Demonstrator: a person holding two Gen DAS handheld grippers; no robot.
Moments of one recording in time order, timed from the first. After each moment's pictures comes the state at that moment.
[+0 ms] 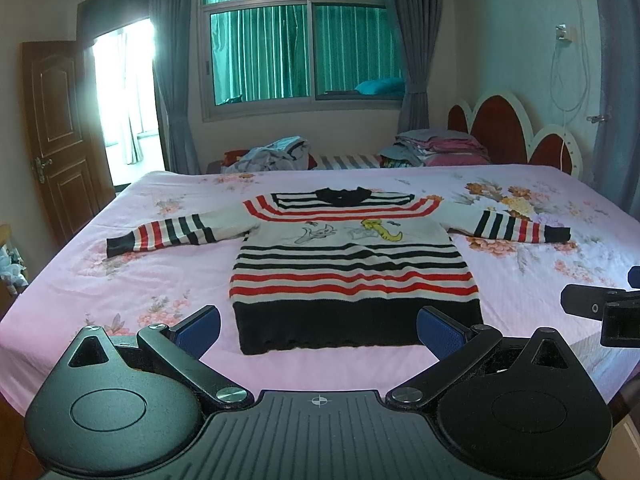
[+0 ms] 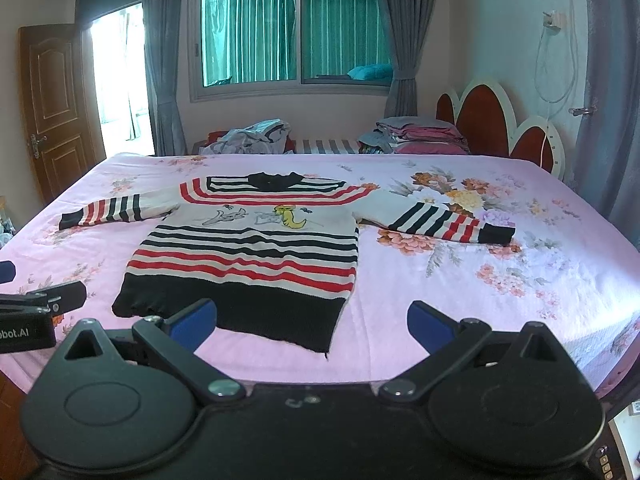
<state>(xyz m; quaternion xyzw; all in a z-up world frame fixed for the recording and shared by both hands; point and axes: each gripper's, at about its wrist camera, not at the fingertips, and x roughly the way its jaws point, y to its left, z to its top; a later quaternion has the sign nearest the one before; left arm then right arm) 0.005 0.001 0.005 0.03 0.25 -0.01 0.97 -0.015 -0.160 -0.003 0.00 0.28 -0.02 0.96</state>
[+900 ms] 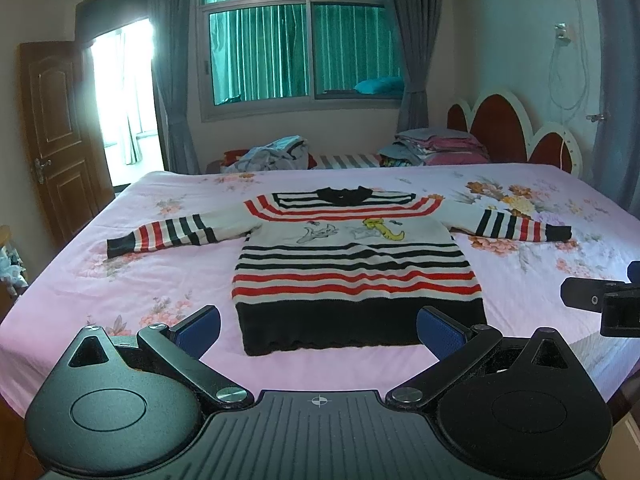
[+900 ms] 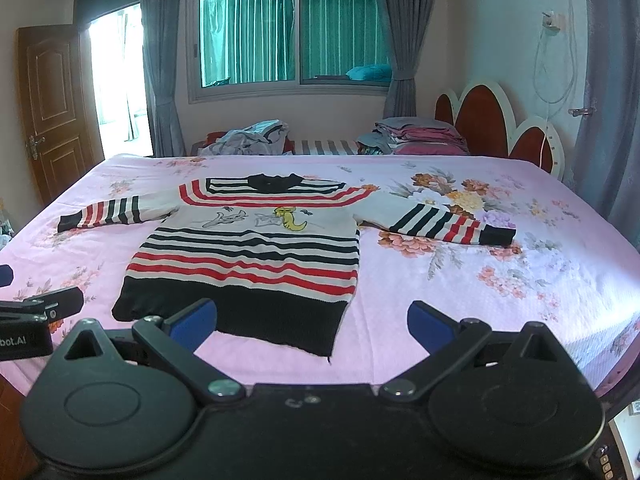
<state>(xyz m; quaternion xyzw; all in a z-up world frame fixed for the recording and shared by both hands) 0.003 0.005 0.004 0.03 0.25 -0.01 0.97 -0.013 -0.157 -0.002 0.00 0.28 -0.02 0.96</state>
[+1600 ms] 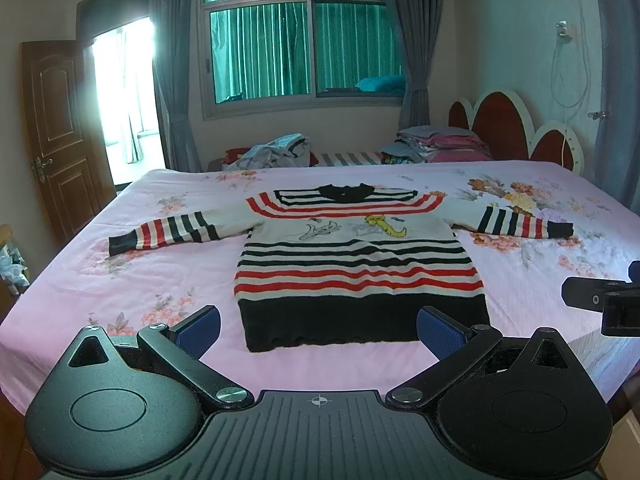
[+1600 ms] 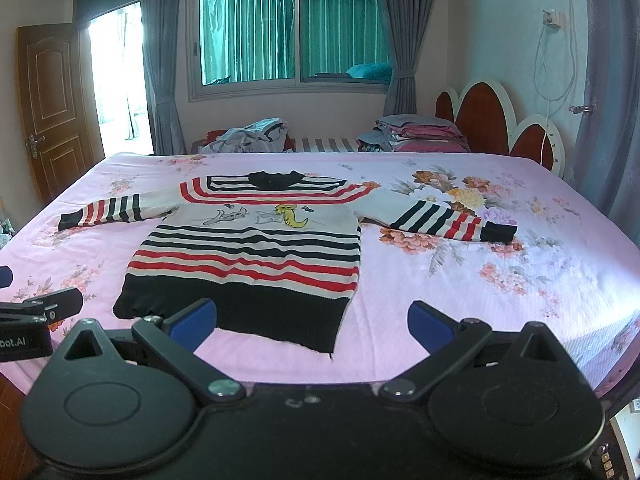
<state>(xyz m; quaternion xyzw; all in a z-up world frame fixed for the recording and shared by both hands) 0.003 0.010 0.000 0.03 0.26 -0.01 0.97 -0.012 -0.154 -0.004 0.00 0.28 -0.02 0.96</state>
